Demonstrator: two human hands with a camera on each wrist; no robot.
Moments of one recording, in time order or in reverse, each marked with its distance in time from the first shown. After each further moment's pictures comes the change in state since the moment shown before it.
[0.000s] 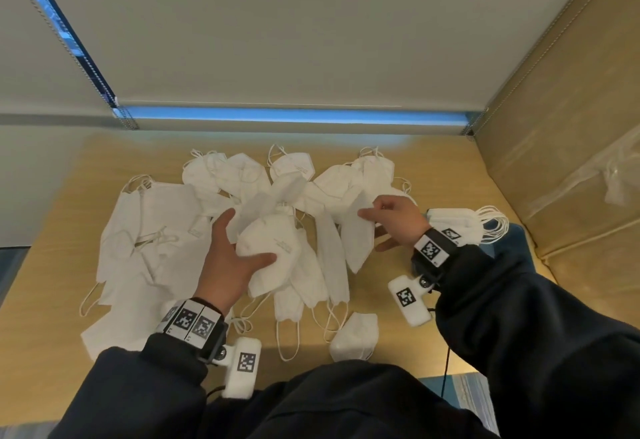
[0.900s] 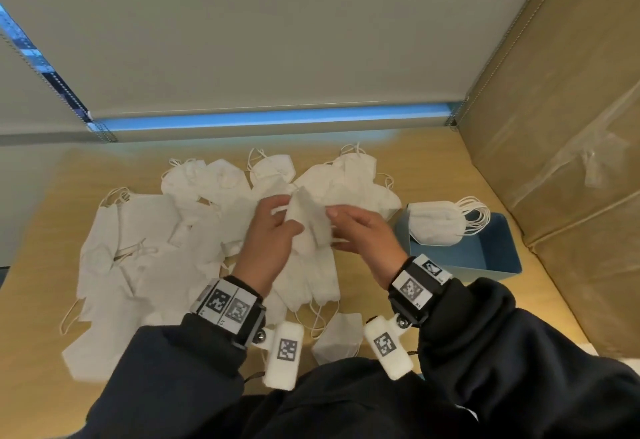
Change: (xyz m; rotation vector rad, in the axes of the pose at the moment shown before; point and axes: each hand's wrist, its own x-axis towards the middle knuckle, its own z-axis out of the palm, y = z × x) left_hand -0.020 0.081 0.088 -0.136 -0.113 0.030; right_hand -0.052 0.007 0.016 0.347 -0.101 -0.241
